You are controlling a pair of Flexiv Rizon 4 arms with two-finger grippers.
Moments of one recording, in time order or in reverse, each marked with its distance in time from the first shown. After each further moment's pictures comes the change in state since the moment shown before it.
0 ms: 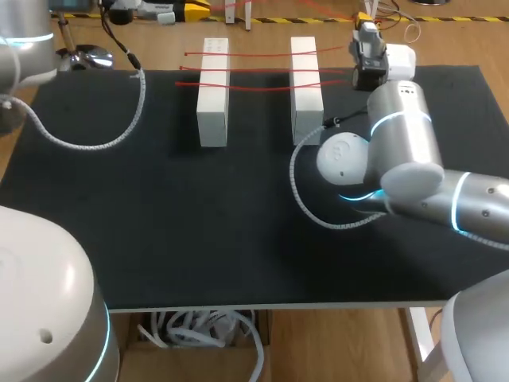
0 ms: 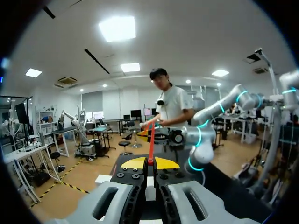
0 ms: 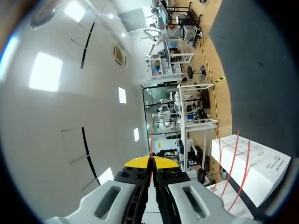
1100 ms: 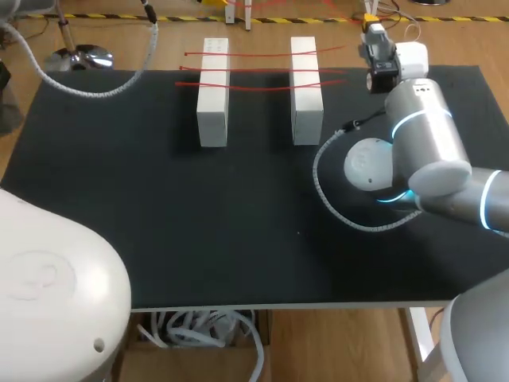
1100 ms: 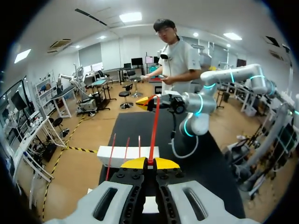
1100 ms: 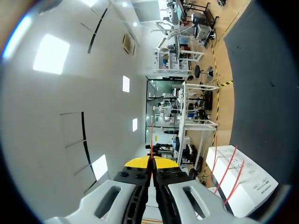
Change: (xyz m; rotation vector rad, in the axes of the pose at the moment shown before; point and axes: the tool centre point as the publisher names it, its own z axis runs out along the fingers) left arm 0.002 -0.018 0.032 -0.543 -0.005 -0.033; right arm 0.000 0.014 0.000 0.081 0.004 -0.137
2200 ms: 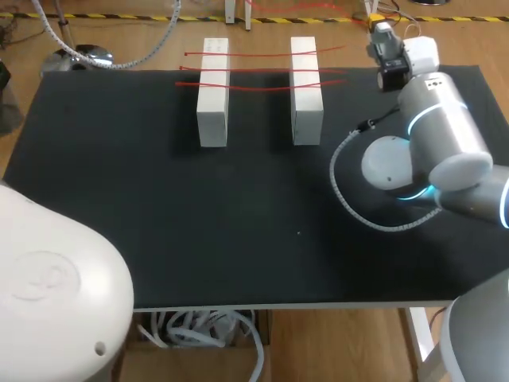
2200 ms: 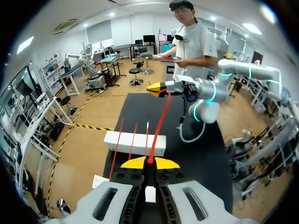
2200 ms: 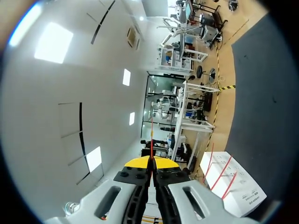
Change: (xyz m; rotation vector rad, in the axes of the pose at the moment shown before) left arm -0.011 -0.016 0.007 -0.236 -0.088 -0.083; right arm 0.000 0.011 -0.001 0.048 -0.026 -0.088
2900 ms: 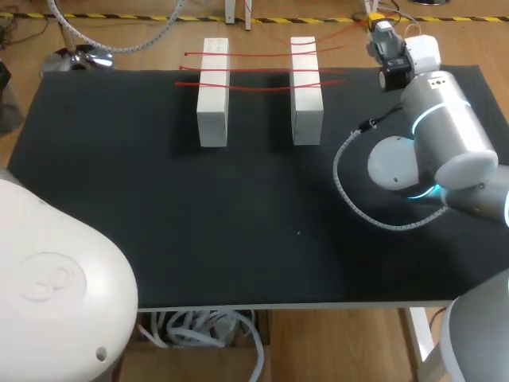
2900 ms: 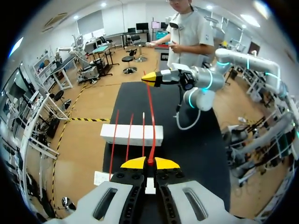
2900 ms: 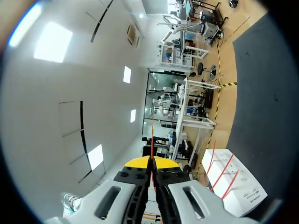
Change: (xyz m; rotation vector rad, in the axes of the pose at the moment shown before) left arm -0.001 -0.003 0.004 -0.147 0.053 0.060; right arm 0.002 -0.002 0.000 0.030 0.010 0.010
